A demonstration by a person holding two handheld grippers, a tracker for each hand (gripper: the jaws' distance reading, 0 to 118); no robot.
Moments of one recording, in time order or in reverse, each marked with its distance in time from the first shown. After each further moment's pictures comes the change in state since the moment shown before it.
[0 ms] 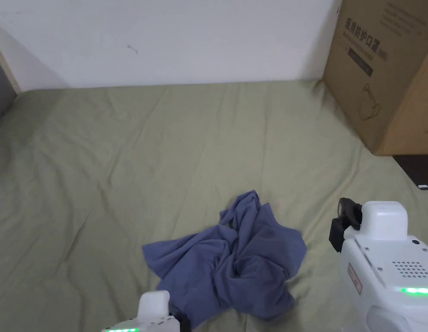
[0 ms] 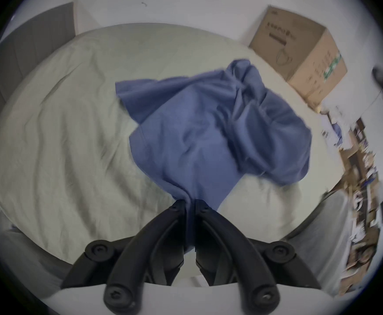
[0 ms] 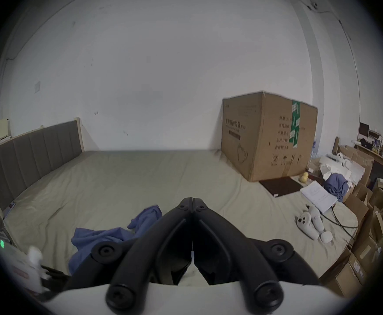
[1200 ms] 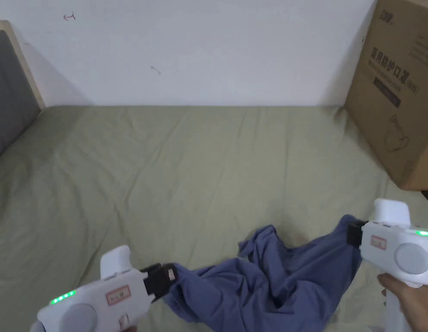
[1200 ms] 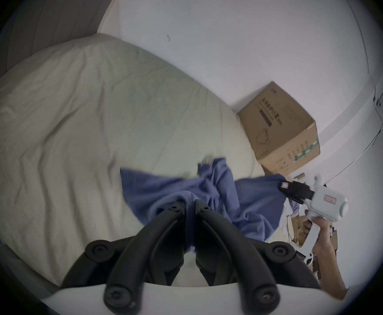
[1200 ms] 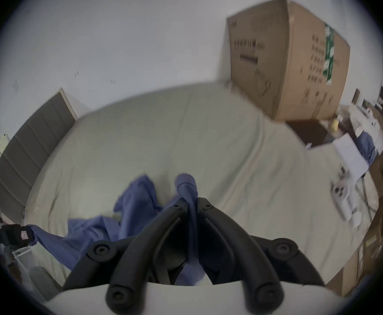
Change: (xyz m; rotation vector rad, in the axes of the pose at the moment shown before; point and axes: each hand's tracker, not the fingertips) left arm -0.043 0.129 0.059 0.263 -0.203 0.206; right arm 0.032 0.044 -0.131 -0.316 0.075 -0.103
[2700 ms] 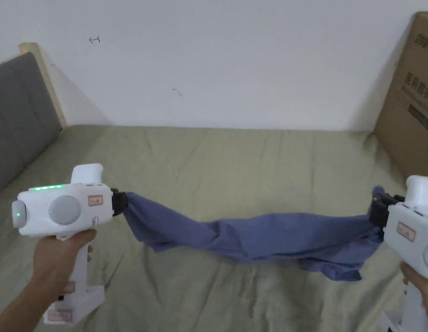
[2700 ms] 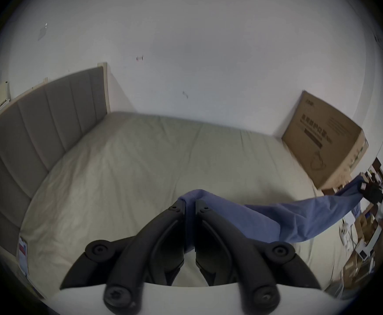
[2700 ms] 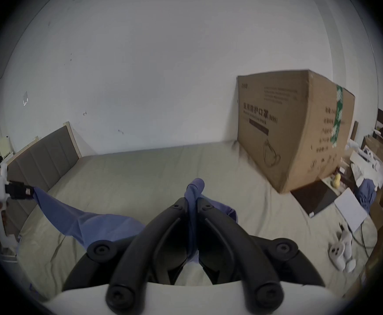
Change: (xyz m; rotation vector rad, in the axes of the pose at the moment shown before) left arm -0.030 0.189 -0.040 0.113 0.321 -0.340; right arm -0.037 0.066 -0.028 0.212 0.017 0.021
